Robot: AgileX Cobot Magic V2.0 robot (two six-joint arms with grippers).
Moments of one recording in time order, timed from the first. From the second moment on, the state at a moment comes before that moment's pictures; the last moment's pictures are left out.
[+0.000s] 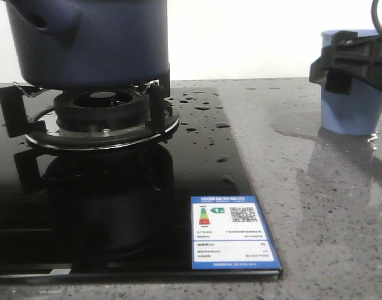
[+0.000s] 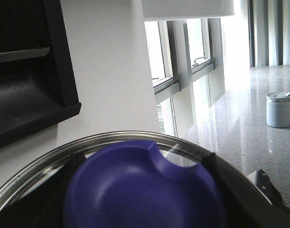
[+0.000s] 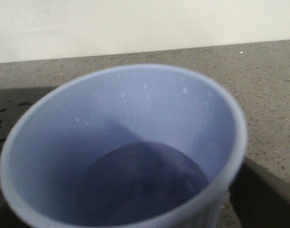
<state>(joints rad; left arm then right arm) -0.14 1.15 -1.23 -1.58 0.88 1.67 0.36 1.36 -0.44 0.44 -0.64 -0.20</state>
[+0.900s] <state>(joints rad) -0.14 0.91 -1.13 -1.33 0.65 1.38 0.38 1.17 -0.76 0.07 -0.31 -0.18</state>
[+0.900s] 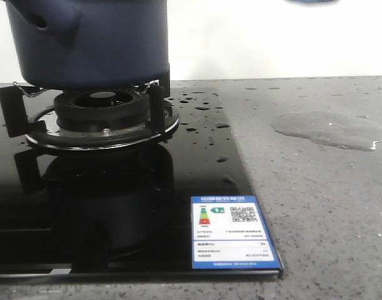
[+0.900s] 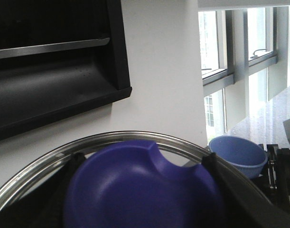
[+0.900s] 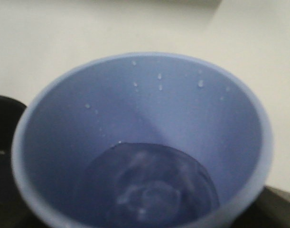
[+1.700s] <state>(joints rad) -0.14 0.76 -1.04 -1.36 0.61 1.38 0.58 1.55 -1.43 -0.35 0.16 -0.18</state>
